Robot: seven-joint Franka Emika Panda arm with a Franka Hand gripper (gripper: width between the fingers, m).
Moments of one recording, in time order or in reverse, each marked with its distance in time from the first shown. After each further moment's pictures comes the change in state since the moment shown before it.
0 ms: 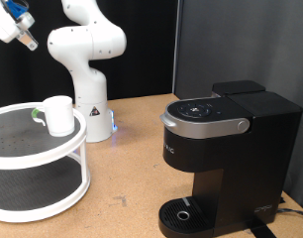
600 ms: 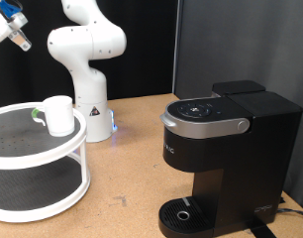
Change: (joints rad) arm -0.002 -0.010 -0.029 0.002 -0.023 0.009 -0.021
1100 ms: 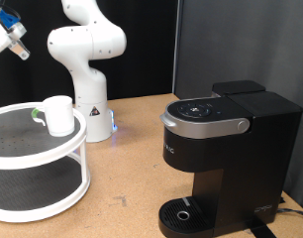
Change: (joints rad) arm 0.001 0.006 -0.038 -0.035 -0.025 0.025 -0.053
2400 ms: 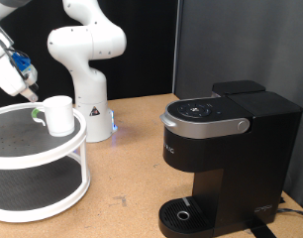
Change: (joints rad) arm 0.001 0.092 -0.043 -0.169 -0.053 0.218 -0.118
